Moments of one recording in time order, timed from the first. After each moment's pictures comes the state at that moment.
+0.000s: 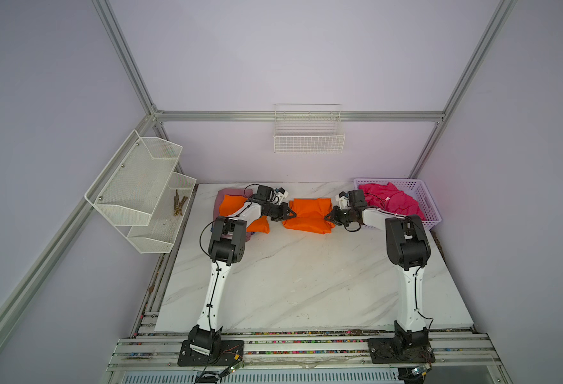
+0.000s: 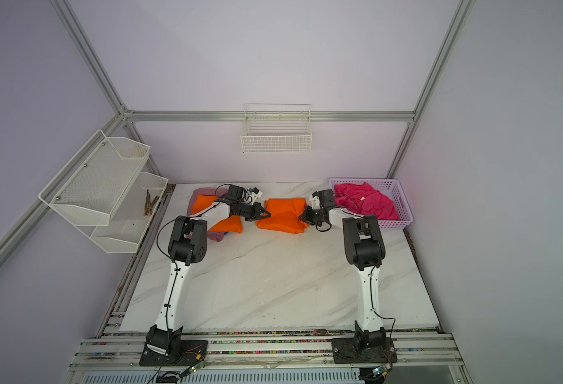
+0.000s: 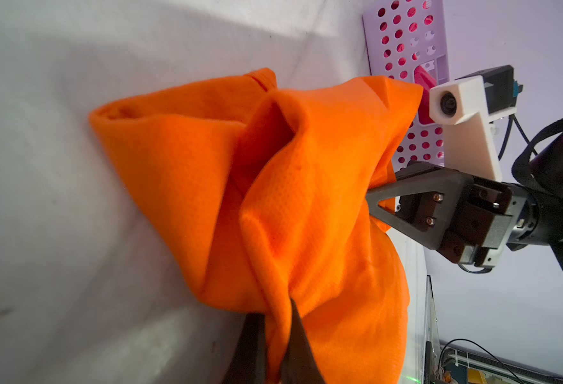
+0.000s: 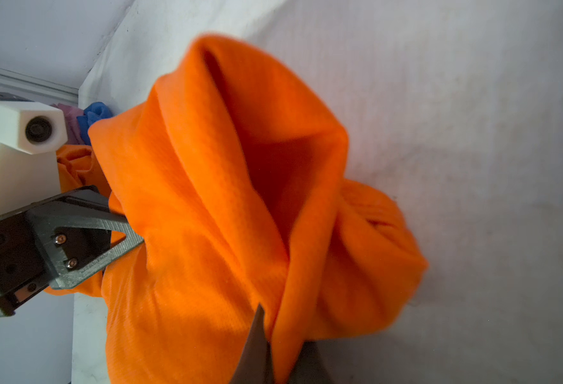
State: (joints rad) left arm -0.25 2.57 2.05 -0.39 0.84 -0.34; right arm 0.16 2.27 1.57 -0.17 -0.57 0.46
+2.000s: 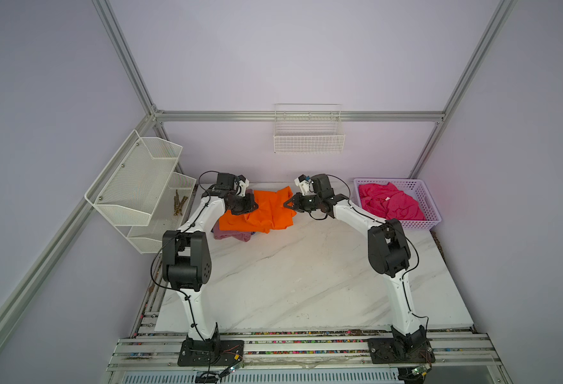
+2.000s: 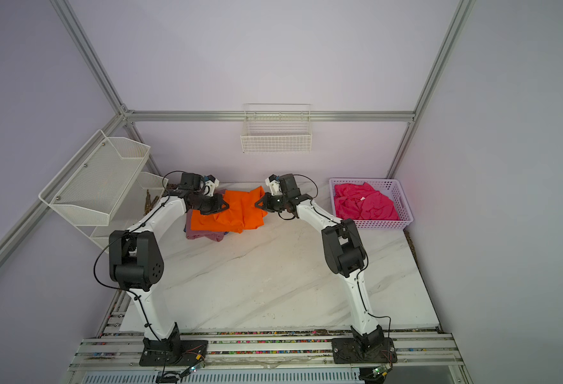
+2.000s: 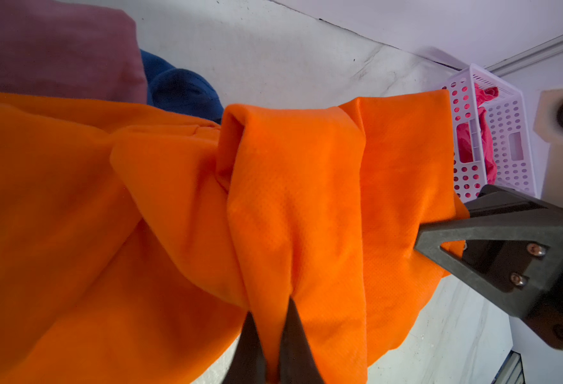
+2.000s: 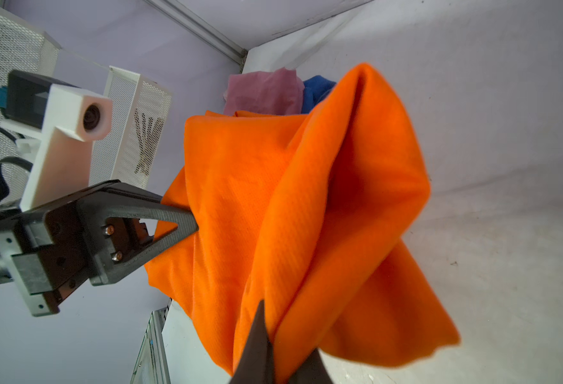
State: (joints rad) left arm -0.05 1.95 1.64 -0.62 0.47 -0.22; right arm 0.46 2.31 1.93 -0.21 -0.65 0.59
